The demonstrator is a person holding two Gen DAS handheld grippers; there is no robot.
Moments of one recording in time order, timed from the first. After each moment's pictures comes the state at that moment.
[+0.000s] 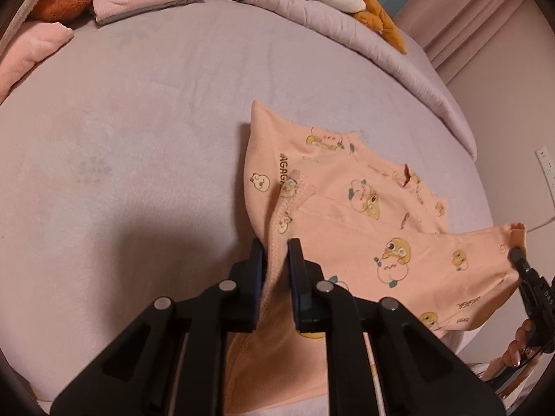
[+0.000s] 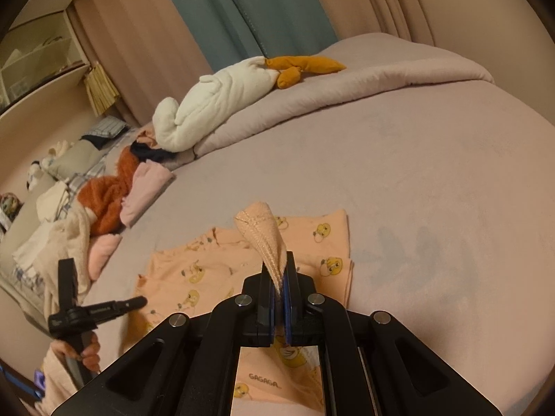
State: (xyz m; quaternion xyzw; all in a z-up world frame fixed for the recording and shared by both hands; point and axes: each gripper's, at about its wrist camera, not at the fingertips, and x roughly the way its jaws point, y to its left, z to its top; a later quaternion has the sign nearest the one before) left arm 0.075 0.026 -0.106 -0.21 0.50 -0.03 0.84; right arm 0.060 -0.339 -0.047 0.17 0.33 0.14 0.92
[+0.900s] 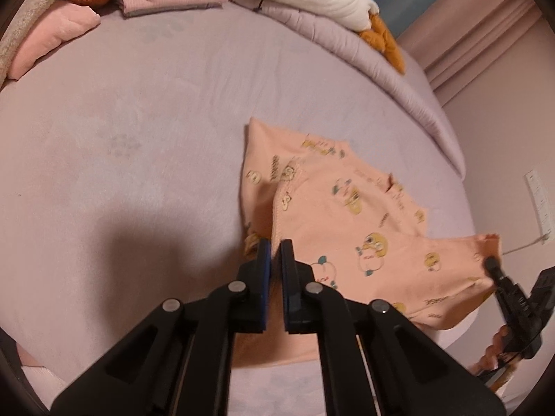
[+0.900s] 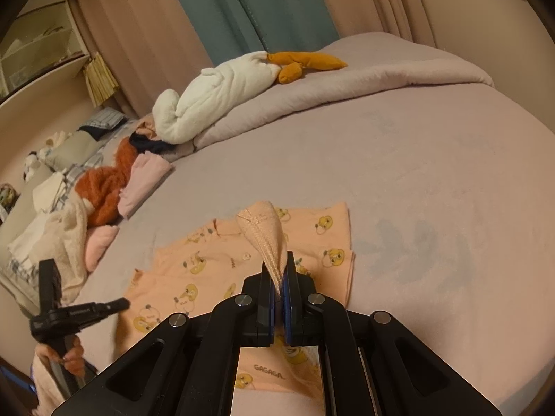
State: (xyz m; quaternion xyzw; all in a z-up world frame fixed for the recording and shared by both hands) left arm 0.034 0.037 -0.081 -0.27 0.47 -0.03 0.84; right arm 0.056 -0.332 -0.040 0.16 0.34 0.14 0.92
